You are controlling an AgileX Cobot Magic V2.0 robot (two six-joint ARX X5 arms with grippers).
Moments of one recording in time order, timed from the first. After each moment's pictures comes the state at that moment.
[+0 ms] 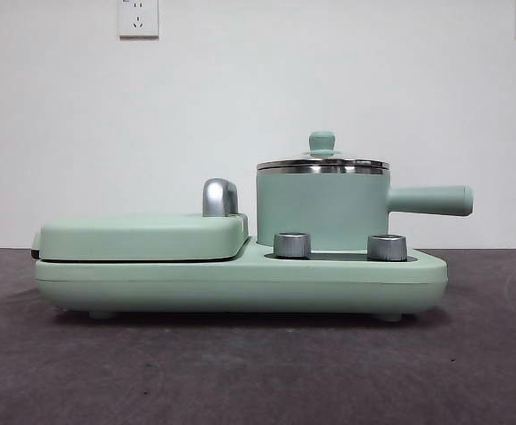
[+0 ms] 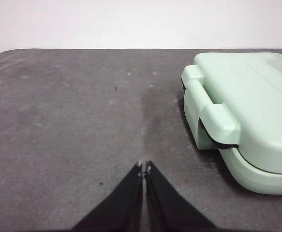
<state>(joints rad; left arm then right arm) -0.08 0.00 0.03 -0.18 -0.03 -0.01 0.56 0.42 0.91 -0.87 -0.16 0.18</state>
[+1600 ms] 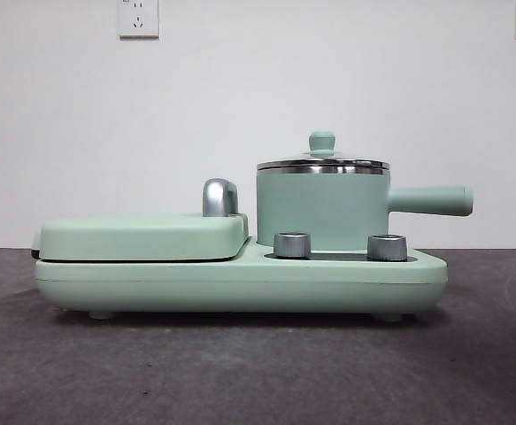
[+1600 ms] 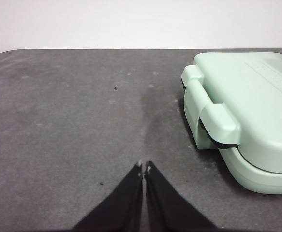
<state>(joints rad) -0.08 0.00 0.03 -0.18 -0.03 -0.01 -0.02 0.01 0.02 -0.17 0.00 0.04</state>
